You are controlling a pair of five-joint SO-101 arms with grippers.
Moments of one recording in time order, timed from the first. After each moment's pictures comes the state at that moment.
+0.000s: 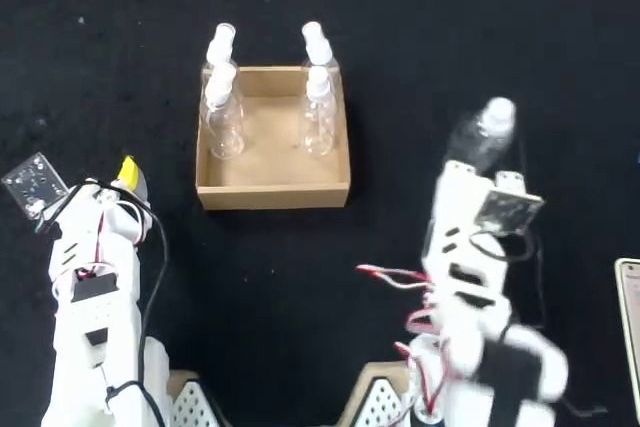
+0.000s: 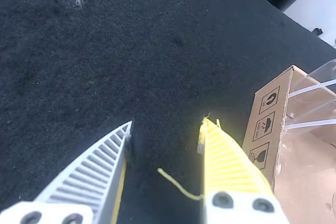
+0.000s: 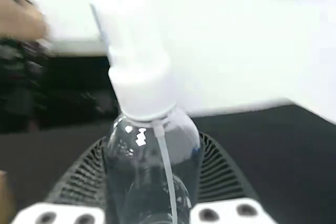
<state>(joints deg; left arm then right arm) -21.9 -52.9 85.9 1.6 20.5 12.7 -22.5 90.3 -66.0 0.7</state>
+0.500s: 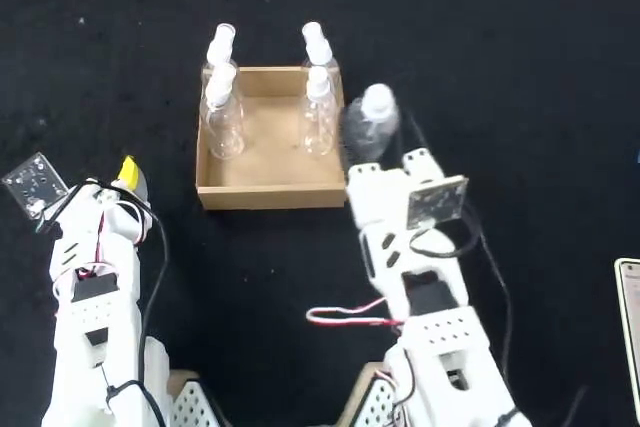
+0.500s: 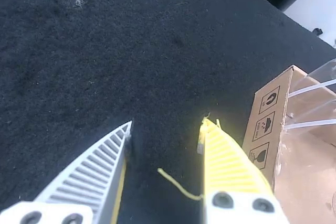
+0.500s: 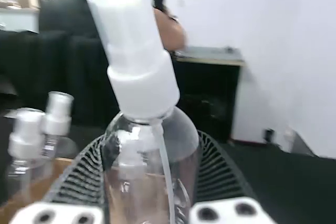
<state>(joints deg) -21.9 -52.9 85.9 1.6 20.5 -13.5 -63.8 90.4 -23.6 1.1</state>
